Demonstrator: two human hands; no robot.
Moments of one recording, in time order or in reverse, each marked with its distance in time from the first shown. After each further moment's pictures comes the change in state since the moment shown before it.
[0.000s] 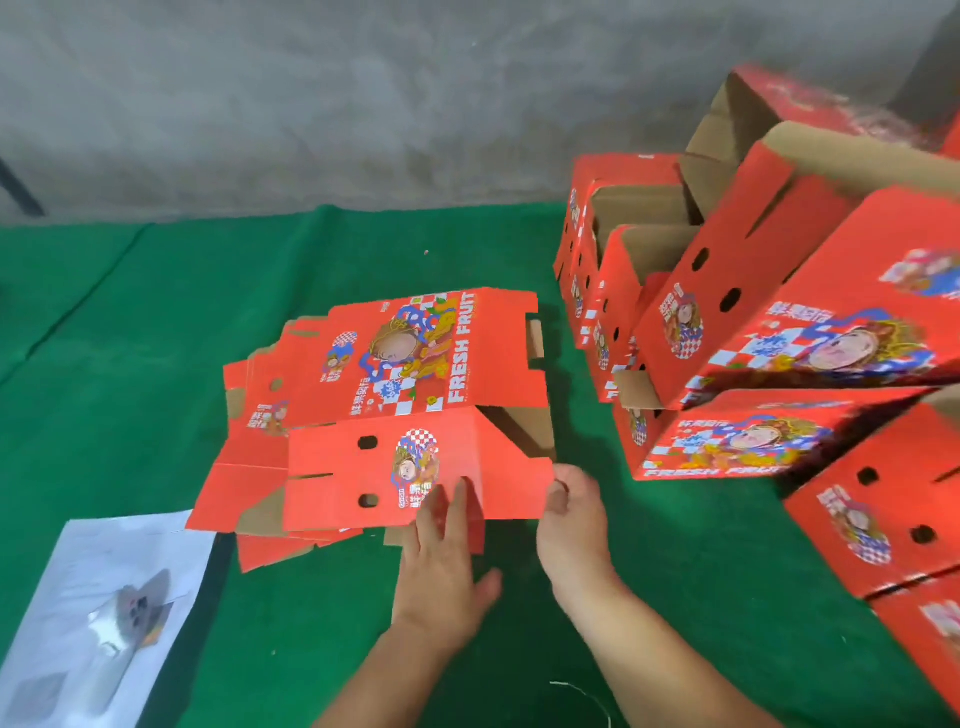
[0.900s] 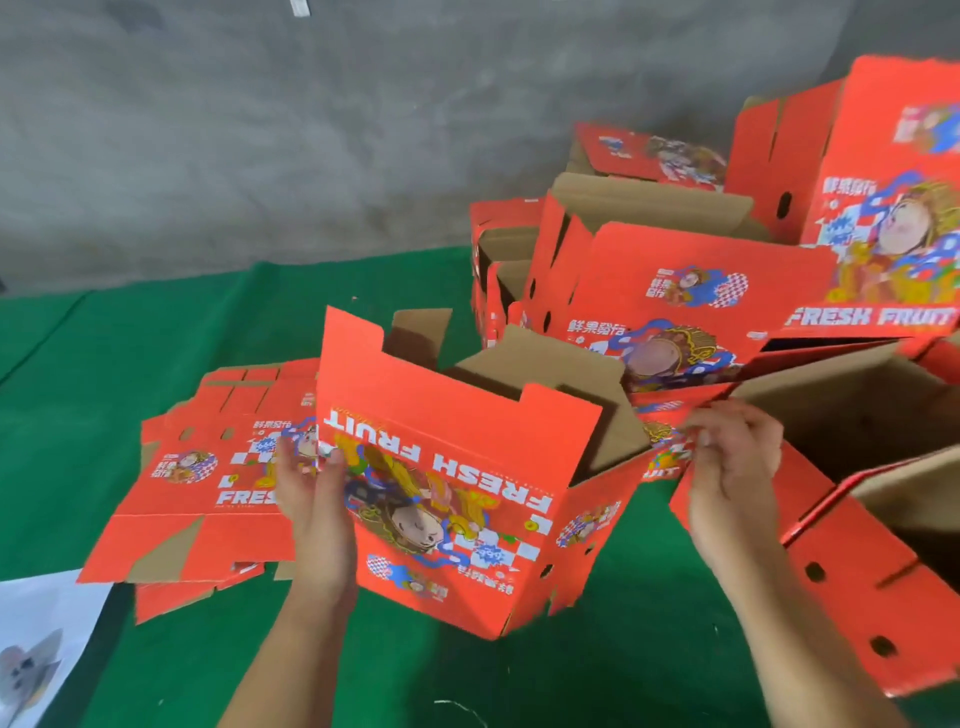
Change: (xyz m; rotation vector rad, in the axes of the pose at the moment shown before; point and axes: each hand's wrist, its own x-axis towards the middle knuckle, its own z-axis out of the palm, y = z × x) left_hand 0.021 0.104 -0.044 -1.179 0.512 -0.172; right_hand 0.059 -0.007 -0.288 -0.132 0.403 -0.573
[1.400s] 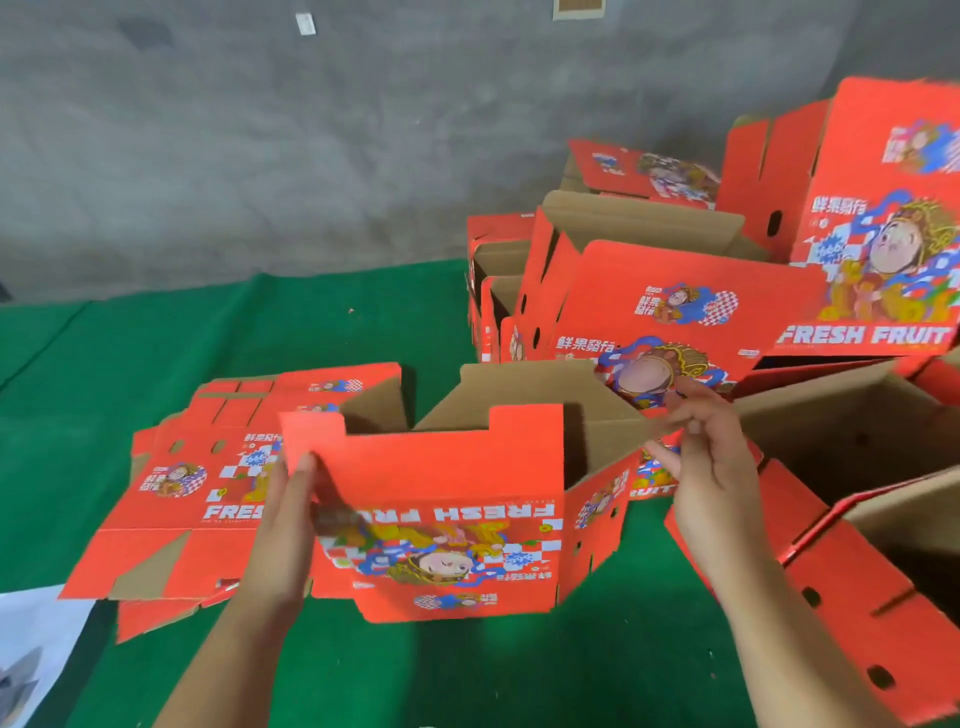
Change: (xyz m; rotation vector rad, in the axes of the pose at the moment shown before) left_hand 0.023 0.003 -0.023 0.113 -0.131 -0.044; right_hand 0.025 0.001 0.008 0.476 -0.154 0.102
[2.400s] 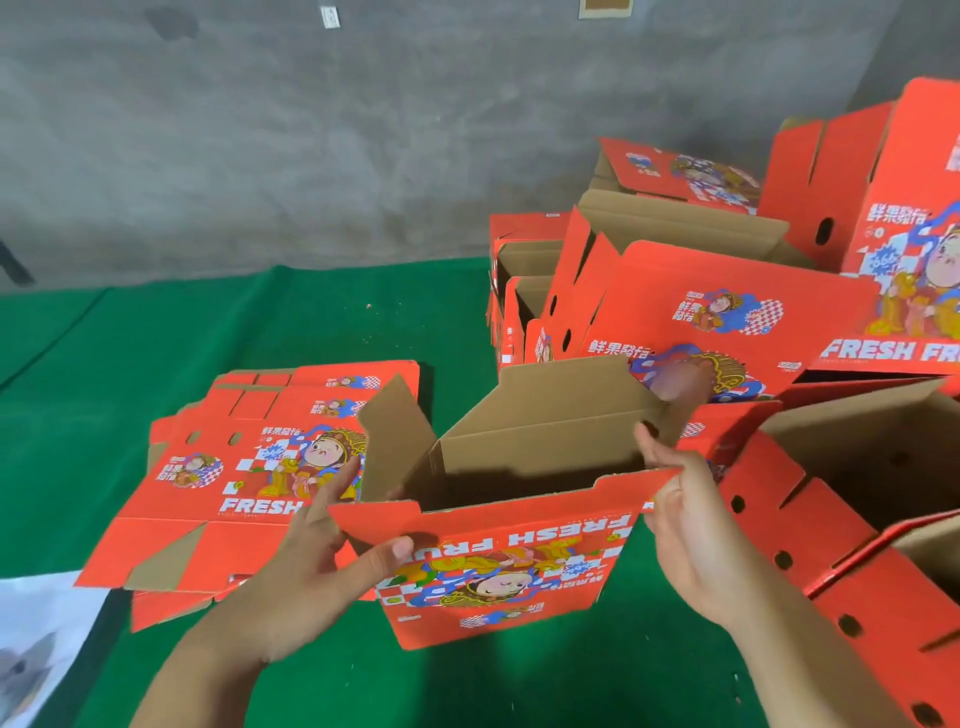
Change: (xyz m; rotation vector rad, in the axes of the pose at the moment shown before) left_hand -0.044 0.048 -0.022 0.626 -0.532 0.198; right_hand -0.019 -0.037 0.046 0.270 -0.301 0.638
